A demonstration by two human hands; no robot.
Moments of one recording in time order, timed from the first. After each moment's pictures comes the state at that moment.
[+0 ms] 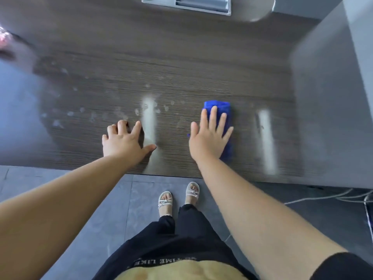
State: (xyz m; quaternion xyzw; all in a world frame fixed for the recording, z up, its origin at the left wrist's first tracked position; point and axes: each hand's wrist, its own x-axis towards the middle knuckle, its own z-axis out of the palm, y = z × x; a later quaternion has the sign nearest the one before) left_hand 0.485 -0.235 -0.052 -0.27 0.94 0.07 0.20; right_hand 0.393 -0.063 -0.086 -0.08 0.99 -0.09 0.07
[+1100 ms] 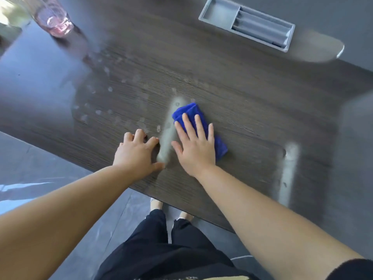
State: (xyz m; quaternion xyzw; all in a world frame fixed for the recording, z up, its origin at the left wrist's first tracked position) left_hand 0.468 -0.236 -0.033 -0.32 0.91 0.11 0.25; right_hand 0.351 -0.121 -0.093 -0.47 0.88 -0.06 0.06
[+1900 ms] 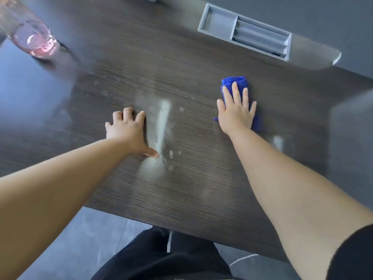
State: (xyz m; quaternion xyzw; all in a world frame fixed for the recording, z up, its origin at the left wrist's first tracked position) left_hand 0.411 -0.362 -0.039 -0.31 0.90 0.10 0.27; right_hand 0.214 -0.184 -0.082 -0.21 0.97 -0.04 0.10
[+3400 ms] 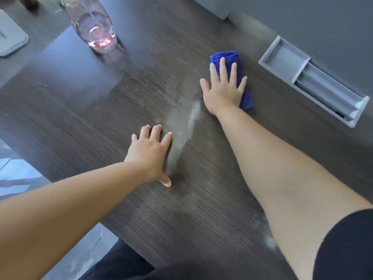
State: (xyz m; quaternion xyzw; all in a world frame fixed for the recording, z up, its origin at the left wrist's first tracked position) left_hand 0.402 -0.361 -0.027 -0.33 0.88 0.12 0.33; right_hand 0.181 -0.377 -0.084 -0.45 0.89 0.00 0.11
